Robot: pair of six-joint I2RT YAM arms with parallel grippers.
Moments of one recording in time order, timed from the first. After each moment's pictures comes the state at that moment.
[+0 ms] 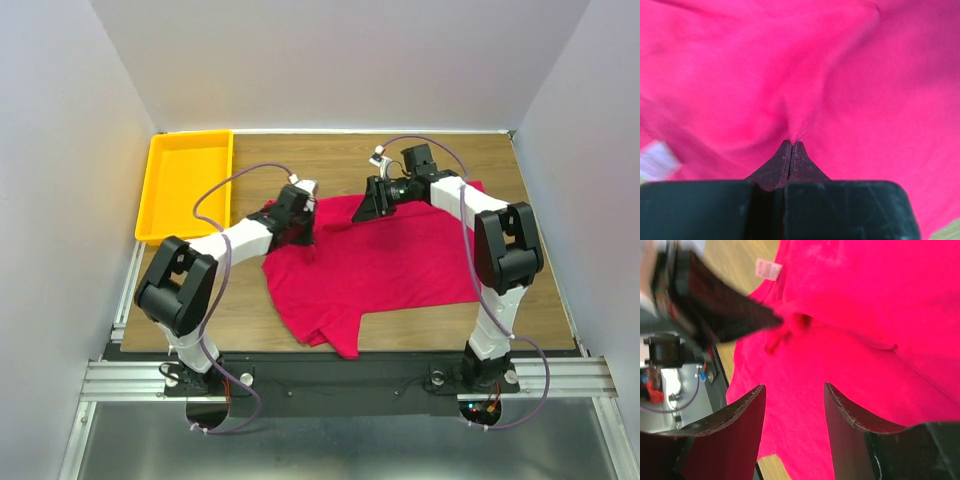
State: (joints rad) left arm -0.63 1.69 1.02 -0.16 -0.07 -0.37; right arm 0.27 1.96 1.42 -0.38 -0.97 0.11
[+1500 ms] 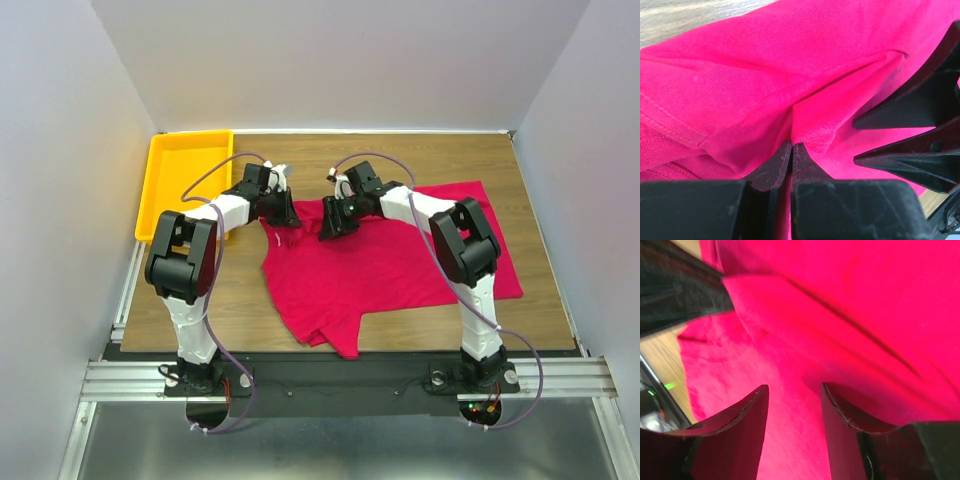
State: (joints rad) left arm -0.28 1.89 1.19 -0.19 0.45 -0.31; right arm 0.53 2.15 1.55 -0.36 -0.57 0.30
